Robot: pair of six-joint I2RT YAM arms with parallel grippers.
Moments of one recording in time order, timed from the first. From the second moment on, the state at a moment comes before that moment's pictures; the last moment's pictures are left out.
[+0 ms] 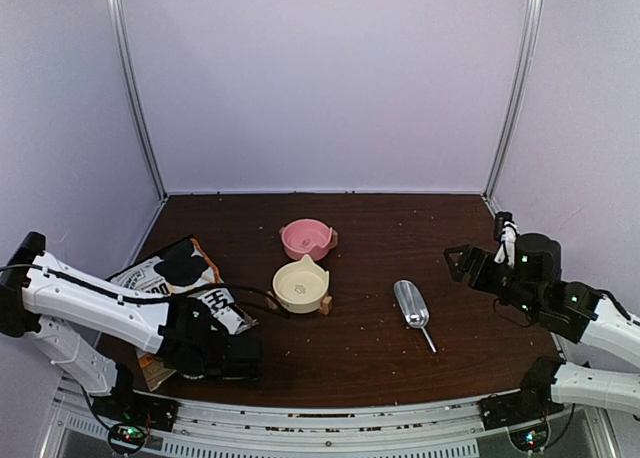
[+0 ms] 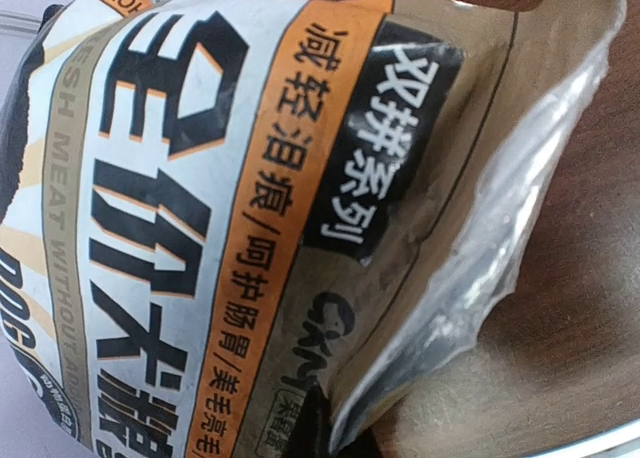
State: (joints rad) left arm -1.41 1.45 0.86 -1.16 -0.62 -0.89; right arm 0.66 0.66 0.48 -0.19 0.30 0.65
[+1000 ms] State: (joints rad) left arm -0.94 1.06 1.36 -1.06 -0.25 -0.54; right arm 1.10 1.12 0.95 -0.29 0.39 0.64
